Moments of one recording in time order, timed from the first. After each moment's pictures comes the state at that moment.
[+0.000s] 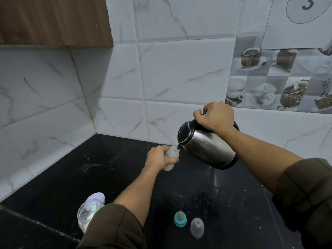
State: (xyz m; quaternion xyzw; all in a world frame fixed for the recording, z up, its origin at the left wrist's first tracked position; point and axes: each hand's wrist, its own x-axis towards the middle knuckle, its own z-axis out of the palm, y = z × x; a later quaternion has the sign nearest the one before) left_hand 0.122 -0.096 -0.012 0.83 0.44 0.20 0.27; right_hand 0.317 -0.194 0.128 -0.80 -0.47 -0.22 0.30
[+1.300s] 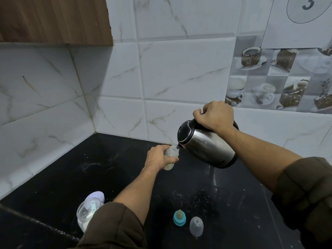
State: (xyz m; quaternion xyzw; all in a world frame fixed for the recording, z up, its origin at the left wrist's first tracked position) left_hand 0.122 -0.097 -0.013 0.82 0.44 0.21 0.30; right_hand 0.316 -0.195 0.129 -0.80 -0.47 -0.23 0.29
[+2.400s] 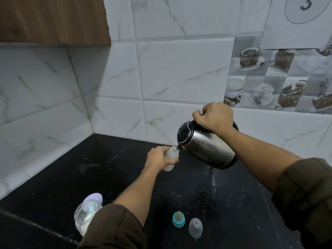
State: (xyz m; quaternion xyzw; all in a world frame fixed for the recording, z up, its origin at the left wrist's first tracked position) left_hand 0.128 -0.094 -0.018 0.82 0.44 0.21 0.30; right_hand 0.321 -0.193 0.126 -0.81 -0.47 -0.22 0.29
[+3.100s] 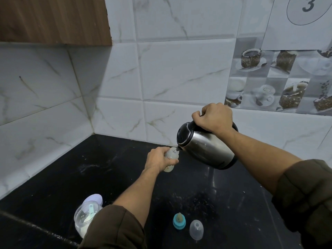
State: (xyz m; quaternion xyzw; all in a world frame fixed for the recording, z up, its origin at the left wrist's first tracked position) left_hand 0.127 -0.089 -0.020 0.82 0.44 0.21 0.30; right_hand 0.318 -0.189 0.126 -0.81 -0.47 -0.23 0.28
